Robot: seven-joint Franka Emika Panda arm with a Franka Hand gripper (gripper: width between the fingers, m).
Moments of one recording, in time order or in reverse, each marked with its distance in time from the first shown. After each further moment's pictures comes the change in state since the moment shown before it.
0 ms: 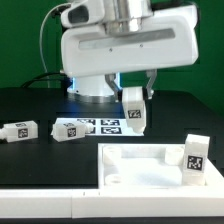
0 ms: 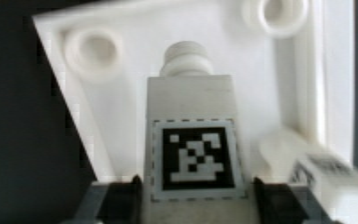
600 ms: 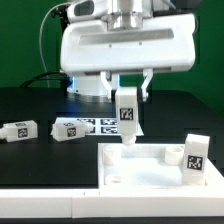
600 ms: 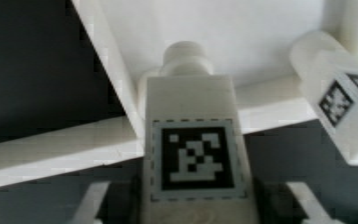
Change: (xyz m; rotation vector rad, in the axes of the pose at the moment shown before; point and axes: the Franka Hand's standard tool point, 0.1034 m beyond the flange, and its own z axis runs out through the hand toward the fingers) arm 0.011 0.021 0.017 -0.076 0.314 -0.070
